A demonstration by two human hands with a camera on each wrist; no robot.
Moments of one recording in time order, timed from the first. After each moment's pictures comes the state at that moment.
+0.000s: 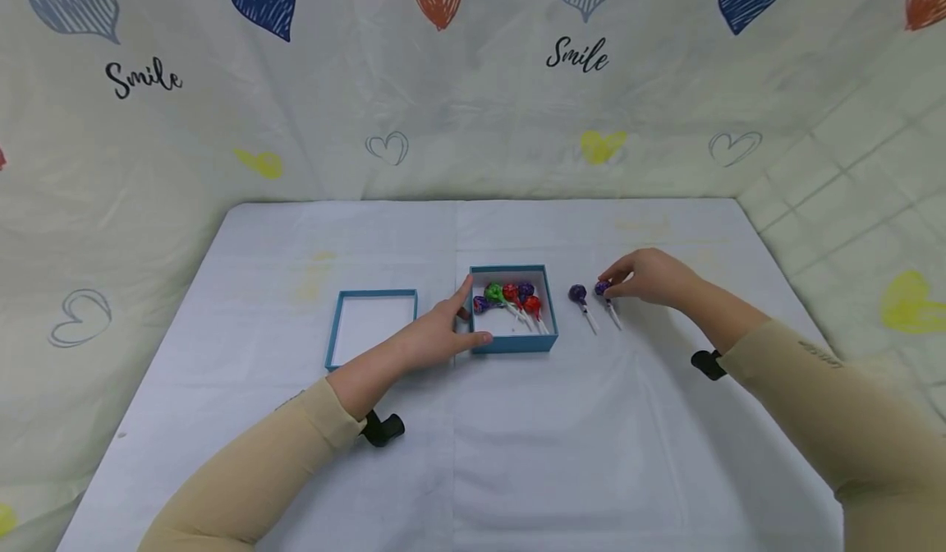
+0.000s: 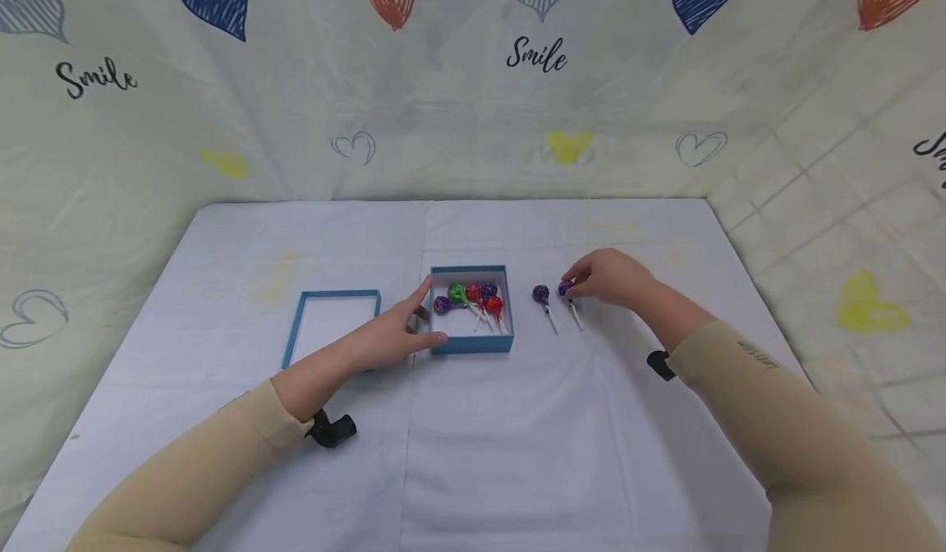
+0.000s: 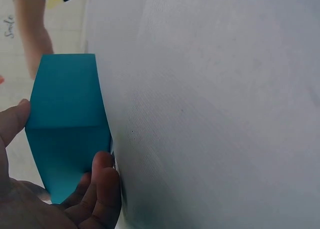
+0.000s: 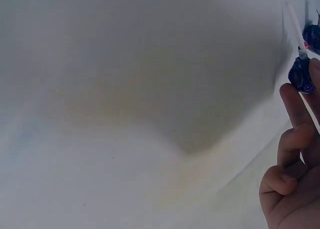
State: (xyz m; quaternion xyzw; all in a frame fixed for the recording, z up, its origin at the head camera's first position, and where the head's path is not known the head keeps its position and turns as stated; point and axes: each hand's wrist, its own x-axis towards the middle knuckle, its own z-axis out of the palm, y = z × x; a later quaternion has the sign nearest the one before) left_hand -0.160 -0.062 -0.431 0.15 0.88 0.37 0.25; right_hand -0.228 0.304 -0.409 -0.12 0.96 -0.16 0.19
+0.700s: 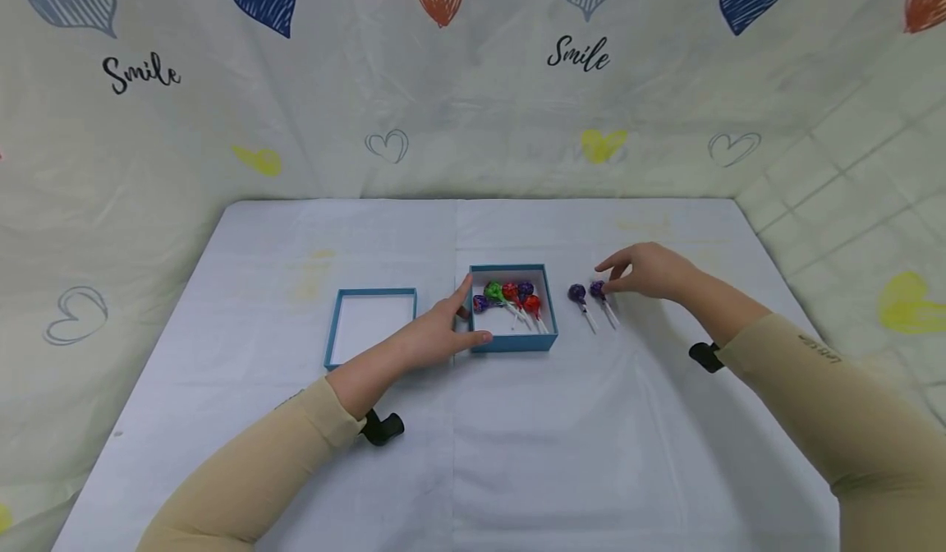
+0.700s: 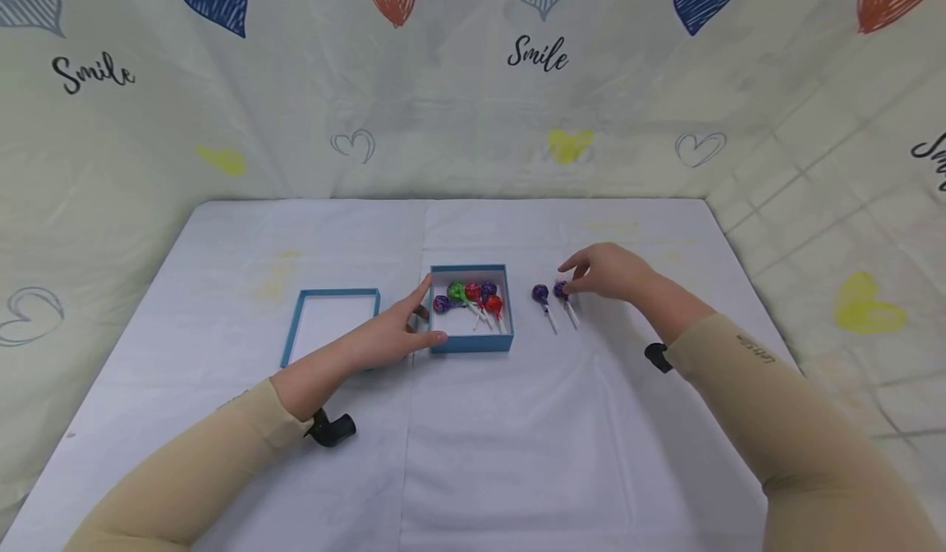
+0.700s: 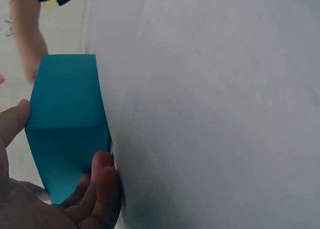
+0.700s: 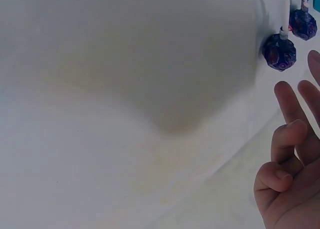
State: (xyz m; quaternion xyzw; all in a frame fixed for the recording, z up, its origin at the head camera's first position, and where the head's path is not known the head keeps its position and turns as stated) left_hand -0.159 -0.063 -0.432 0.14 0.88 0.38 0.25; right_hand -0.229 0.299 -0.397 -0.12 0.96 -0.15 0.19
